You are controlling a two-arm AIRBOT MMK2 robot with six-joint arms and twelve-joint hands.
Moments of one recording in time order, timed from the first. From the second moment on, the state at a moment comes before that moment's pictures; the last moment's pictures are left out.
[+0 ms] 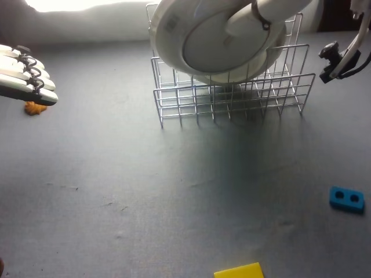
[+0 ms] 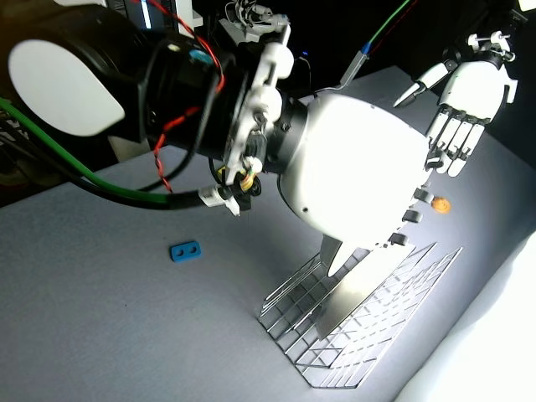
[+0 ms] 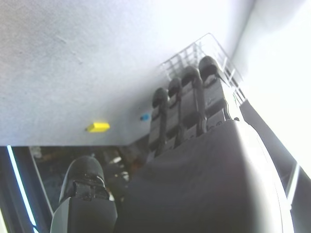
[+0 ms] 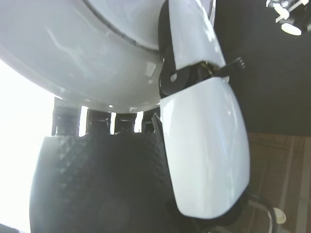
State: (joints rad) left arm 0.58 -0.97 1.85 1.59 -1.17 -0.36; right arm -0.17 -1.12 1.18 -0.18 0.05 -0.19
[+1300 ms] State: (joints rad) left arm 0.58 -0.97 1.85 1.59 -1.17 -0.36; right arm -0.35 -1.24 1.34 -0.17 0.12 -0.26
